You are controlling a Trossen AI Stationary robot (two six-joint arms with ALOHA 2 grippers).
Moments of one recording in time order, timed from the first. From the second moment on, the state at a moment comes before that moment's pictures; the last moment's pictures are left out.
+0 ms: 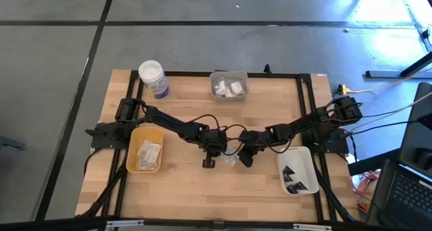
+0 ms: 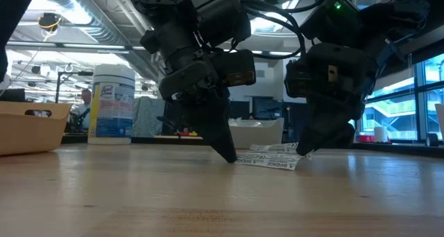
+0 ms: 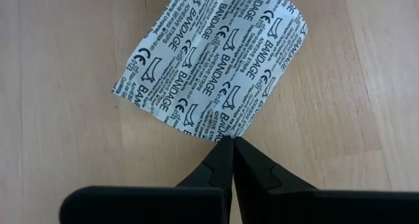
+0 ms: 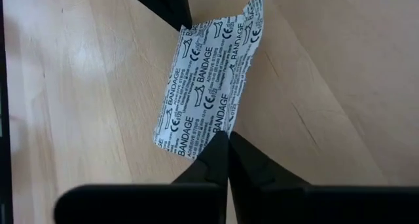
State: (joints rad) left arm -0.09 2.00 1.20 -0.23 0.10 -0.04; right arm 0.19 1.66 0.63 0.16 -0.09 0.75
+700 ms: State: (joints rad) left arm -0.05 1.98 1.20 -0.30 0.32 -0.10; right arm 0.26 1.58 0.63 0.14 -0.12 0.70
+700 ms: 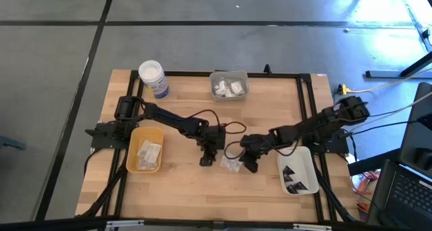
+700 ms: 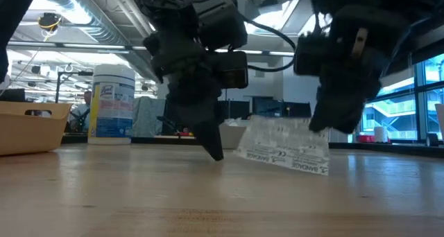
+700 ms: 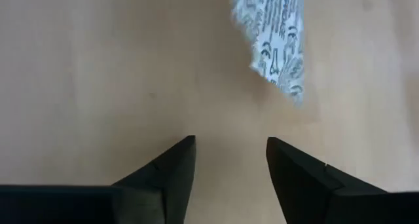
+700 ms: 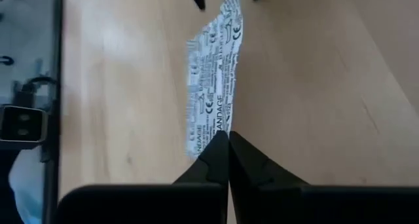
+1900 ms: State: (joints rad) left arm -0.02 1.96 1.20 0.04 0.59 -0.23; right arm 0.41 1.32 0.63 0.03 0.13 0.71
